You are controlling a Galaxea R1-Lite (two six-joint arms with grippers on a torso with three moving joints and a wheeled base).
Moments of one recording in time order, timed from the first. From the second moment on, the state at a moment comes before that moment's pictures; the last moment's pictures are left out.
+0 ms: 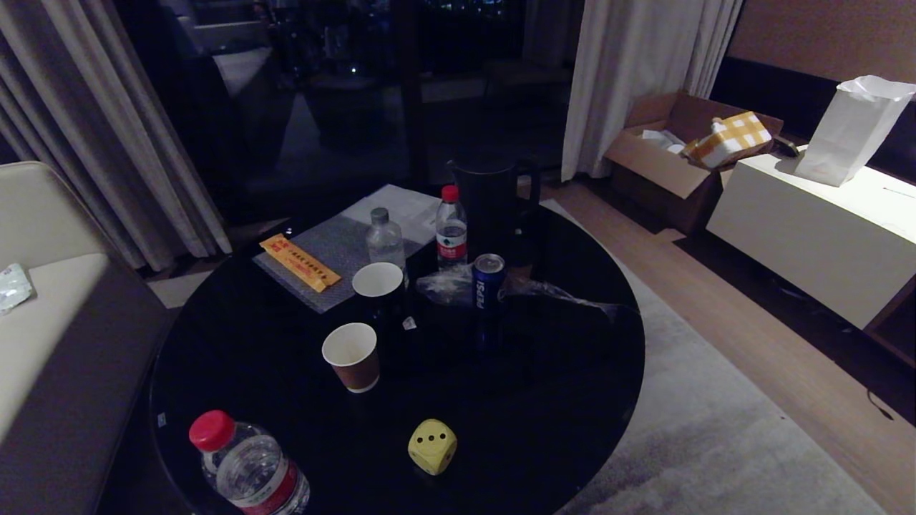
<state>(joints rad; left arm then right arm) 0.00 0.00 0.00 0.00 0.05 -0.05 0.01 0.00 -0.02 0.06 -0.01 0.05</state>
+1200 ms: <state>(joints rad) 0.00 0.00 0.00 0.00 0.05 -0.06 0.01 0.00 -0.02 0.06 -0.01 0.06</state>
